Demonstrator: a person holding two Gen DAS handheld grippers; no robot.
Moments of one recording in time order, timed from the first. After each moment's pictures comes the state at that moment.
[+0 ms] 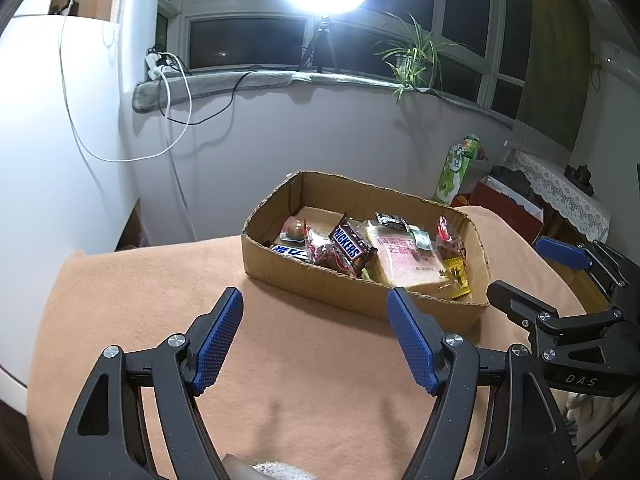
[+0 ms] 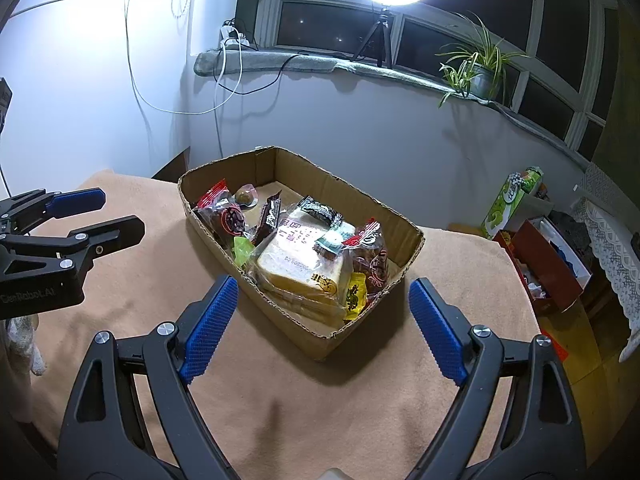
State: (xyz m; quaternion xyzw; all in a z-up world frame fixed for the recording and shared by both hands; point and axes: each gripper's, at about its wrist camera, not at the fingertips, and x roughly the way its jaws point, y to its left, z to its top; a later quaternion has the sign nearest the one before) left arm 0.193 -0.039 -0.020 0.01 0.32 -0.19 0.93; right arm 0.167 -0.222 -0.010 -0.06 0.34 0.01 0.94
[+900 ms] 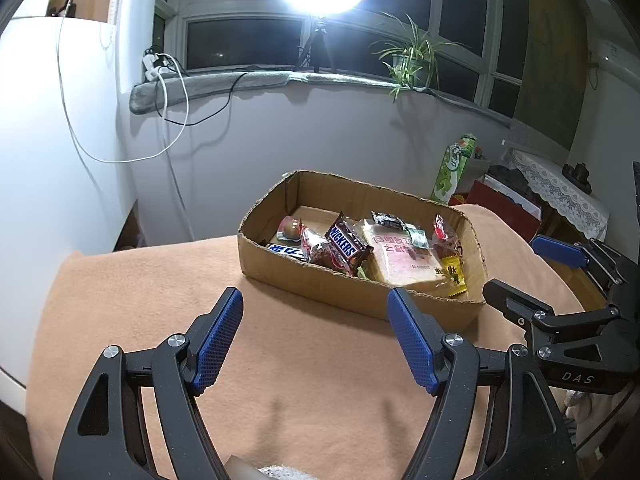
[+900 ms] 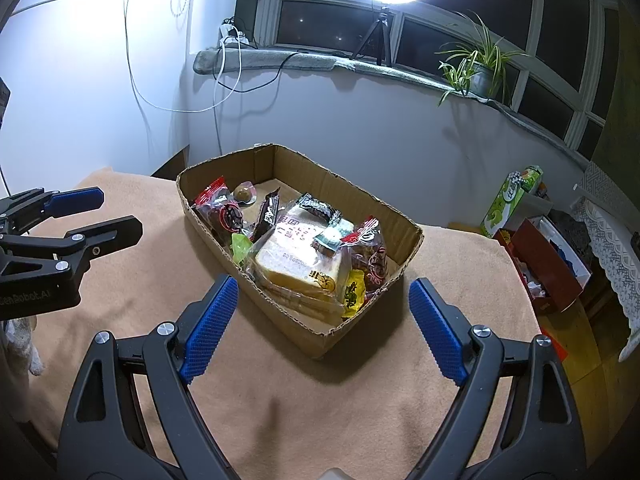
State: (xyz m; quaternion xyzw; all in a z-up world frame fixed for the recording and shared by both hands) left arm 0.193 -0.039 -0.021 0.02 0.32 -0.19 0.93; right arm 0.166 -0.225 -0.012 -0.06 0.34 0.01 0.94
